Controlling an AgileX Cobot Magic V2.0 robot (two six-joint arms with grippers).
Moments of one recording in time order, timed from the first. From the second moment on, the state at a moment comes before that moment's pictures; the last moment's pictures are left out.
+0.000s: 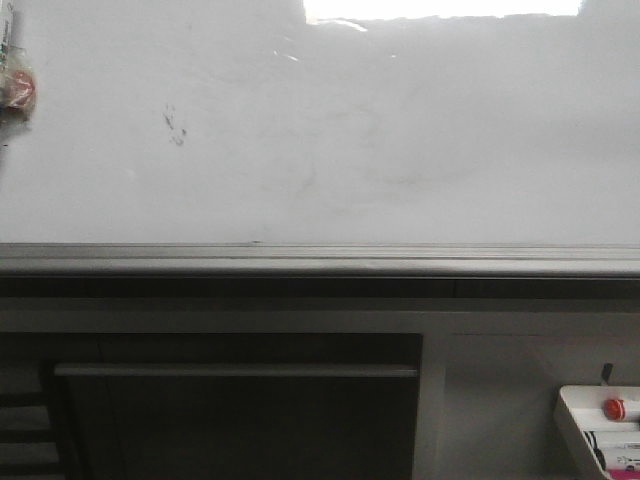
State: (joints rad) left arm -0.07 0.35 -0.52 -0.20 0.49 0.18; right arm -0.02 0.42 -0.58 0.14 0.54 -0.09
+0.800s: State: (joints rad) left arm -0.18 0.40 -0.51 -0.20 0.51 0.20; right arm -0.02 0.47 -0.58 0.11 0.67 -0.09
